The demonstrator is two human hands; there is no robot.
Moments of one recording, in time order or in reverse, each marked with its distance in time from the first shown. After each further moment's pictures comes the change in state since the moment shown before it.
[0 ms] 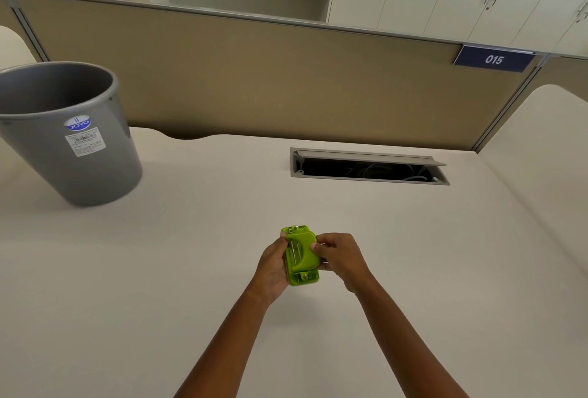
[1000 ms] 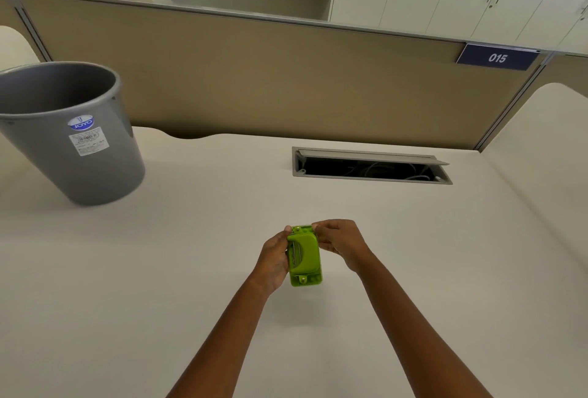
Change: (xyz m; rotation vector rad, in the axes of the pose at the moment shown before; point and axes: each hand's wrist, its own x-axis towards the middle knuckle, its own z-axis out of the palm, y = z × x) left_hand 0.005 0.012 0.004 0.206 0.103 0.090; right_hand 0.035 -0.002 -0.006 0.098 -0.023 0.028
